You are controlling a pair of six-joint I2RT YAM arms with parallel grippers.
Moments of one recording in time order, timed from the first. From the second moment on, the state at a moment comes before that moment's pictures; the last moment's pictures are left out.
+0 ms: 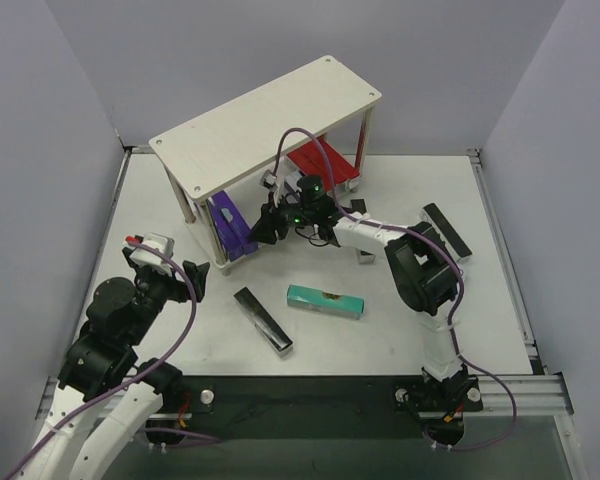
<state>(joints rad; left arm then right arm) -0.46 0.40 0.75 -0.51 -0.13 -0.07 0.64 2.09 1.41 0.29 -0.77 0.09</state>
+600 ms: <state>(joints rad) -0.46 0.38 0.75 -0.52 -0.13 -0.09 0.64 2.11 1.38 0.56 -0.69 0.35</state>
